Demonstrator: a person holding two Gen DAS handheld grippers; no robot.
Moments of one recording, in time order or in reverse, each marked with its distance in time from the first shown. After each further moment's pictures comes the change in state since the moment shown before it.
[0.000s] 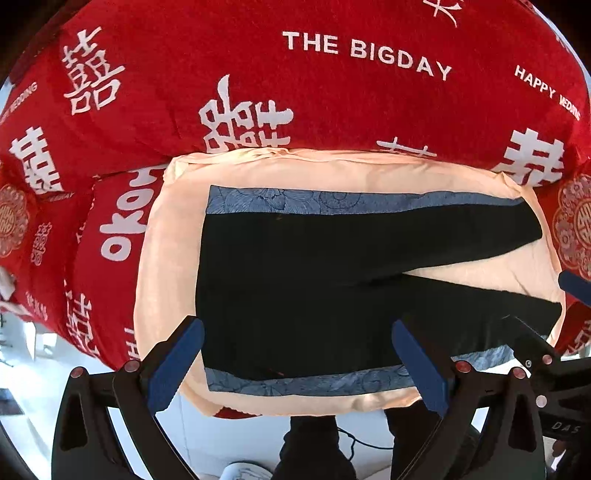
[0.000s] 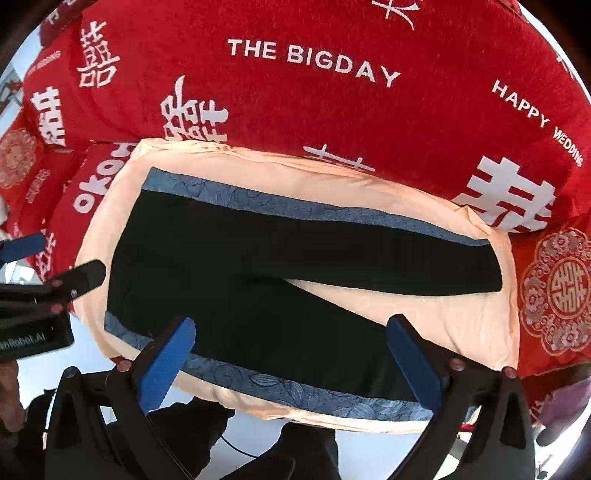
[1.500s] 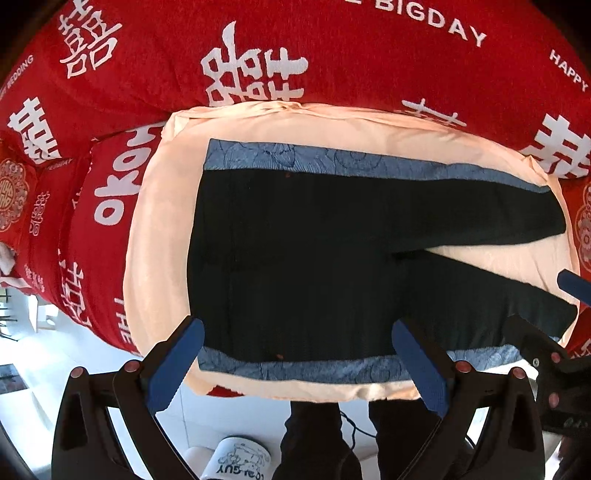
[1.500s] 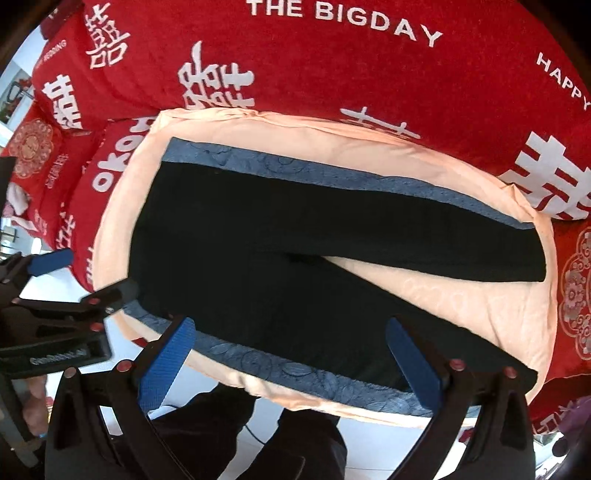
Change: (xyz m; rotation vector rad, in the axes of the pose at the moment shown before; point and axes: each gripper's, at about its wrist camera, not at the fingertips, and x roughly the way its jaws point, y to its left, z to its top) left arm 0.053 0.001 -0.004 -0.059 0.142 0.038; right arm 0.046 0.007 0.005 -0.015 0.125 0.134
